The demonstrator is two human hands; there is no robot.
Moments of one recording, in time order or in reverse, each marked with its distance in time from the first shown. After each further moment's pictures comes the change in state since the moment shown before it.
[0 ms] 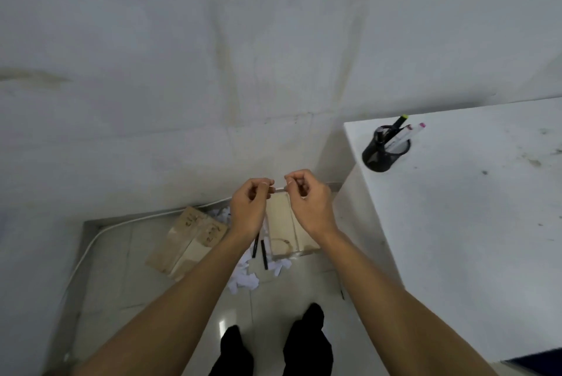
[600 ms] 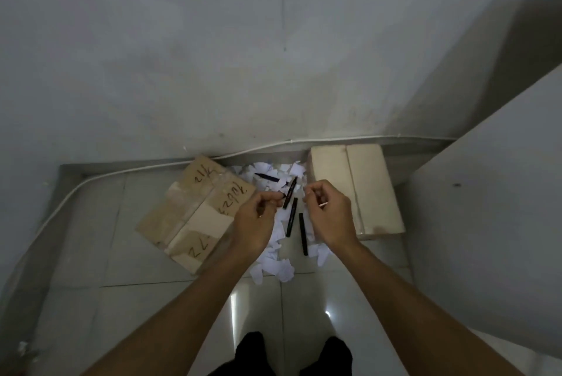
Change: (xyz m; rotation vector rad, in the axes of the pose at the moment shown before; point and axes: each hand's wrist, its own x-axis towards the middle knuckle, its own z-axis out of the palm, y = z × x) left_hand 0.094 -0.384 -0.075 0.150 -0.019 -0.104; right_hand -0.037 0.353 0.231 -0.092 -0.086 0.121
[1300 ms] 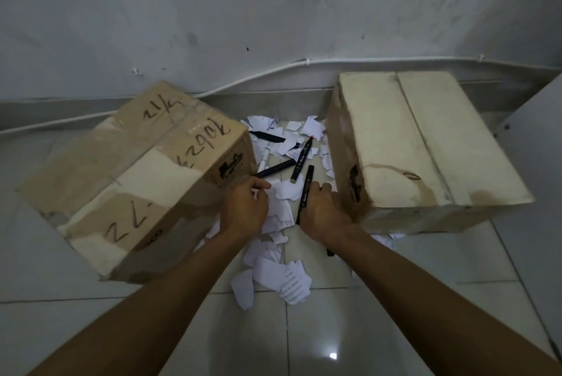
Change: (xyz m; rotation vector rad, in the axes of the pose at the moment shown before) left_hand 0.142 -0.323 0.064 0.402 0.126 0.129; right_hand 0.040 0.307 0.169 -0.871 -0.332 0.026
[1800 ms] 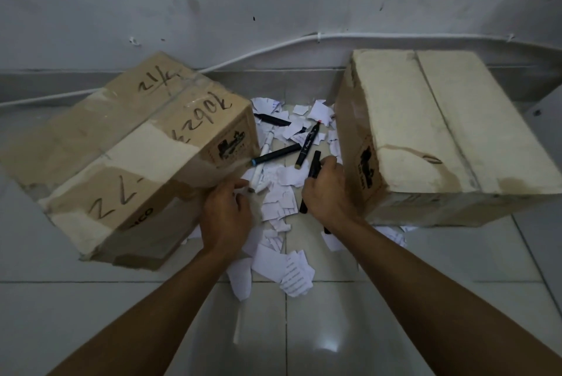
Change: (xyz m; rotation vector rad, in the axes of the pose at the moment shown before) left_hand -0.025 -0.054 0.008 0.048 0.284 0.088; right_hand 0.015 0.000 0.012 0.374 0.272 0.059
